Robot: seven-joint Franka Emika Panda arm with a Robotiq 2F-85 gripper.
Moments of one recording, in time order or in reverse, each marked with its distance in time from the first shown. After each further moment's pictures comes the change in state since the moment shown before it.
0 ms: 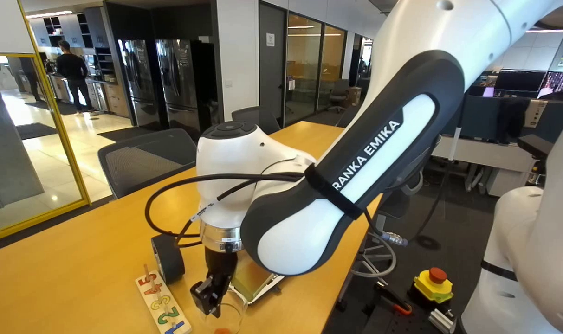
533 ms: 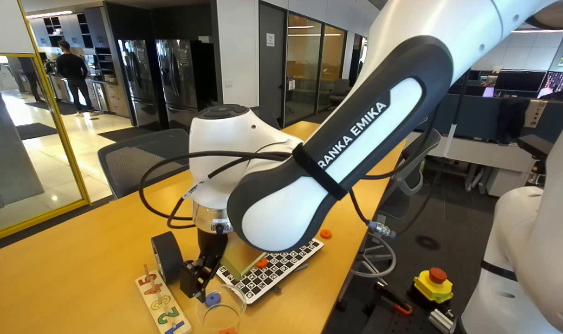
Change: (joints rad) arm 0.000 0.001 -0.033 0.061 -0.005 -0.039 -0.006
